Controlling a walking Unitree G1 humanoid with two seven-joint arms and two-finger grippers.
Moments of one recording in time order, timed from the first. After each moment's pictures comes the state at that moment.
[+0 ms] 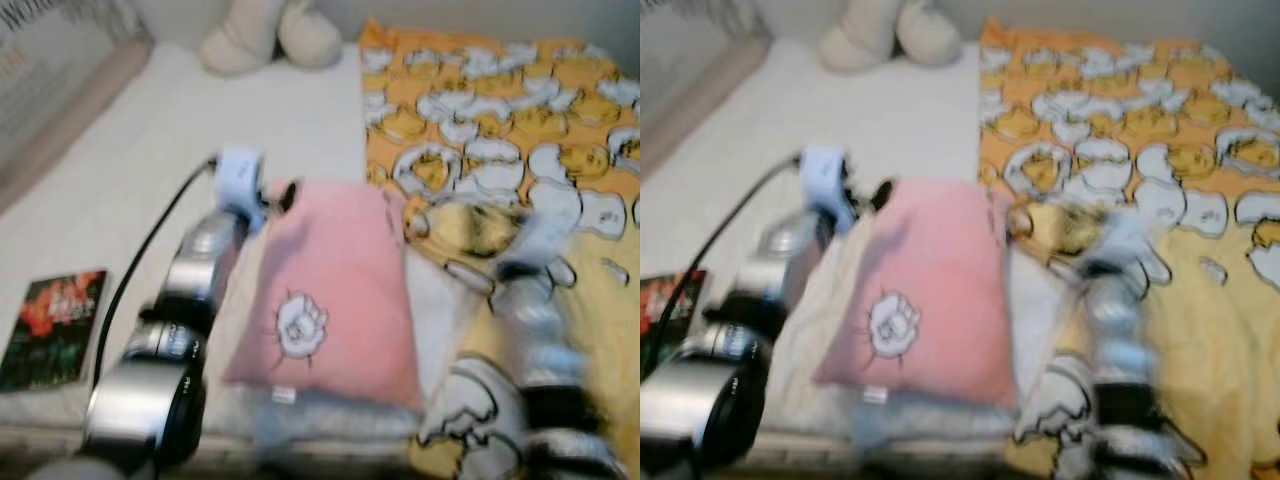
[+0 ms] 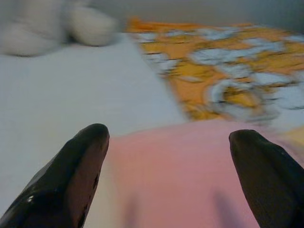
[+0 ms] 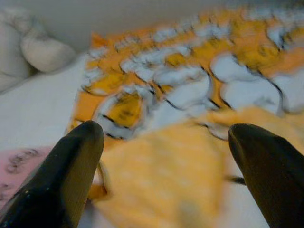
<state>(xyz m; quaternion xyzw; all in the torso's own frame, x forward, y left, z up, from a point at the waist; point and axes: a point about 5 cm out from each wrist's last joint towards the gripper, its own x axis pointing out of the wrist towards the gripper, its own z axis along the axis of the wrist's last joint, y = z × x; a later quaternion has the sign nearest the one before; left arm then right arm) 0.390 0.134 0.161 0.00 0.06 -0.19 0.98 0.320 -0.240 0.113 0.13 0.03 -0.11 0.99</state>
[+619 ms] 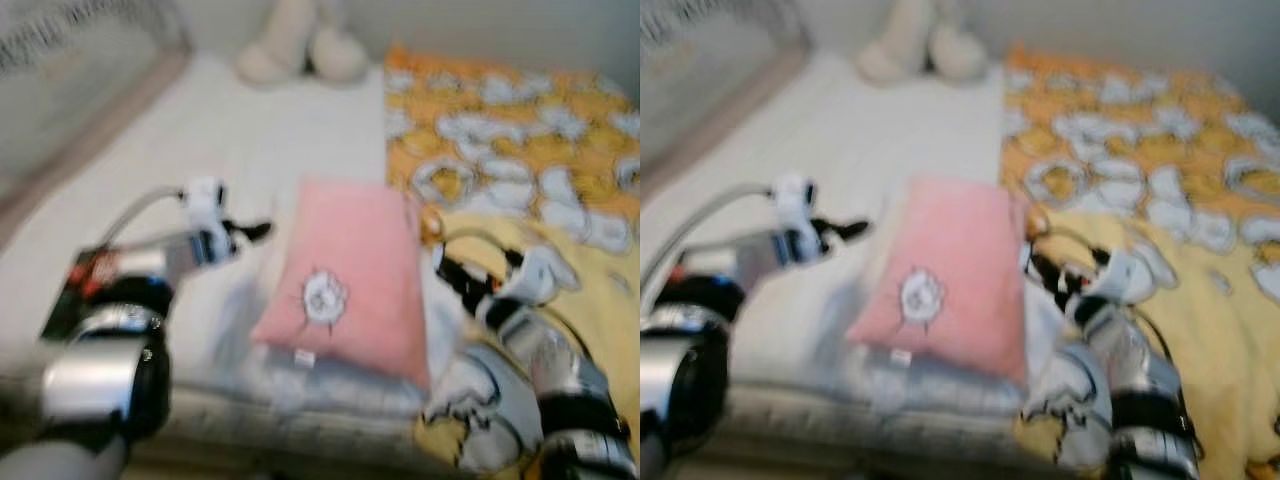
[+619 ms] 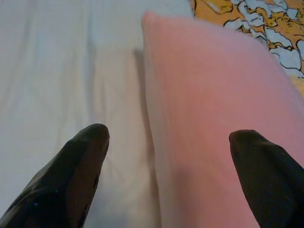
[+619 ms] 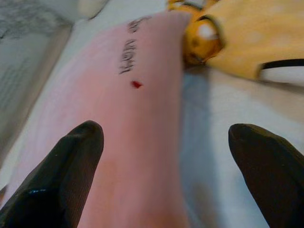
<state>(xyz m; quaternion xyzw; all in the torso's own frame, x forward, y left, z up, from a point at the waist) 0.374 0.181 0.114 -0.14 0.27 -0.18 0.94 0.311 -0.220 0.062 0.33 0.19 0.04 0.93</state>
